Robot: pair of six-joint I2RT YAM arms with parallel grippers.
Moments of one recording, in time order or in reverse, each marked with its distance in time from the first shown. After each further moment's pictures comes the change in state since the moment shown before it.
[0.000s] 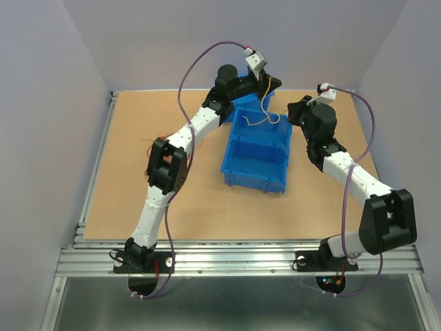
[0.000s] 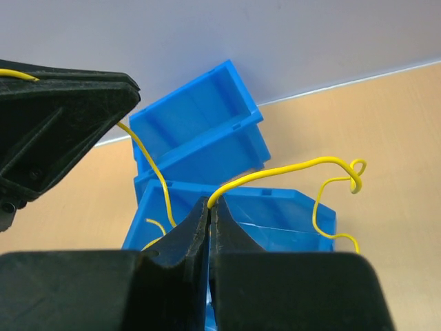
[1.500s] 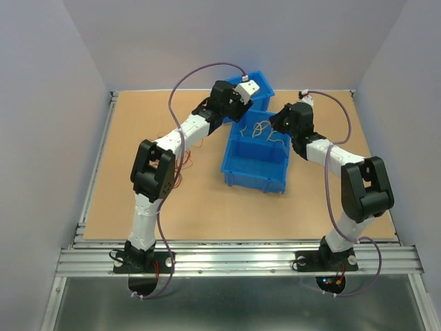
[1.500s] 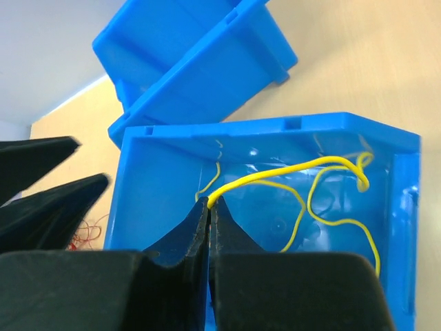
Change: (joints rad) left arm 0.024 -0.195 -0.370 -0.431 -0.463 0.510; right arm 0.027 0.281 0.088 -0.078 -0.092 0.249
